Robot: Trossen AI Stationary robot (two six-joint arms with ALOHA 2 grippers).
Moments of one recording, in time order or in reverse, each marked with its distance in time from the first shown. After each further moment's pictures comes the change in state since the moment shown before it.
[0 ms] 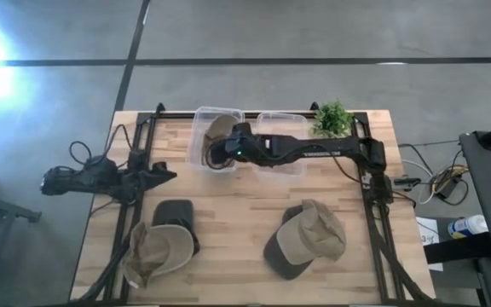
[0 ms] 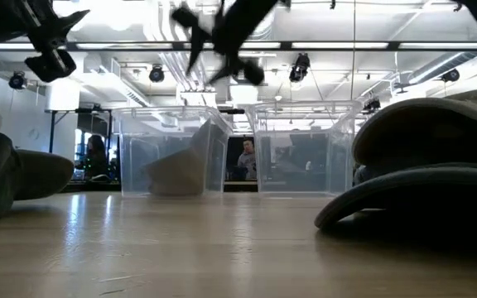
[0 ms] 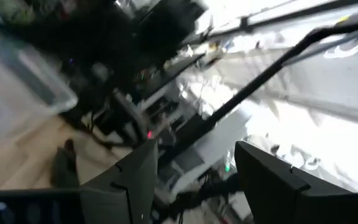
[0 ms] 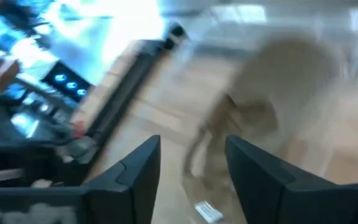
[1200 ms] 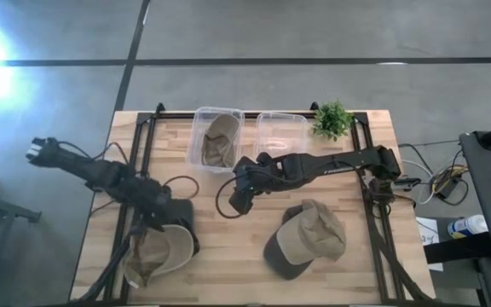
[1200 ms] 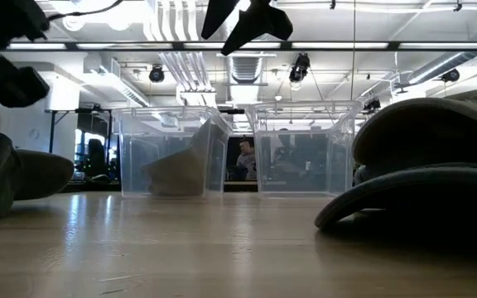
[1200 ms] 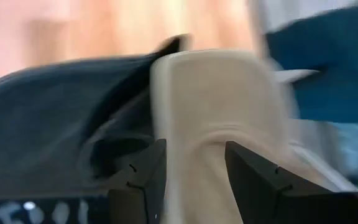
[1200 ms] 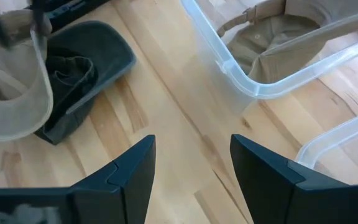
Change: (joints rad) left arm -0.260 0.624 0.375 -0.866 0.283 0.543; right arm 0.211 -0.069 0.084 -0.465 -0.177 -0.282
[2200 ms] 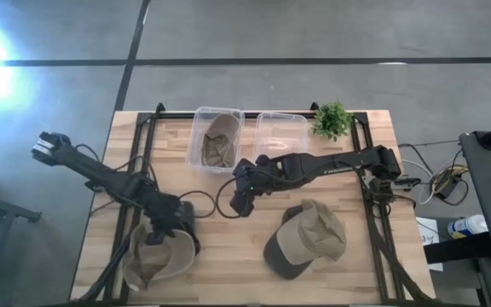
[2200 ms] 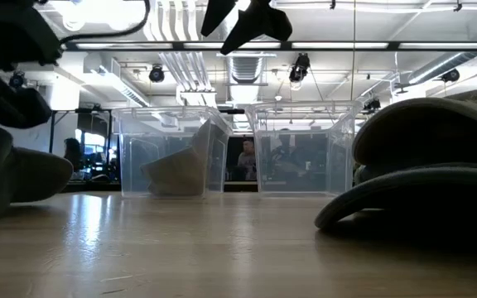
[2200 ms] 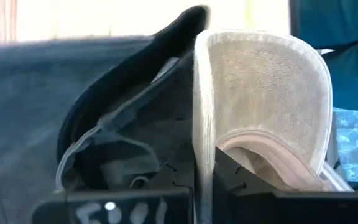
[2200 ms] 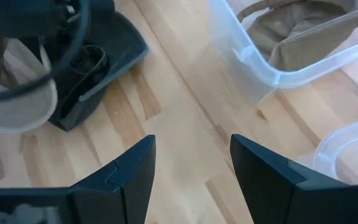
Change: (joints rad) left arm -0.050 0.294 0.015 0.175 0.057 -0.072; right arm -0.001 -0.001 -0.003 -0.004 -0.077 -0.010
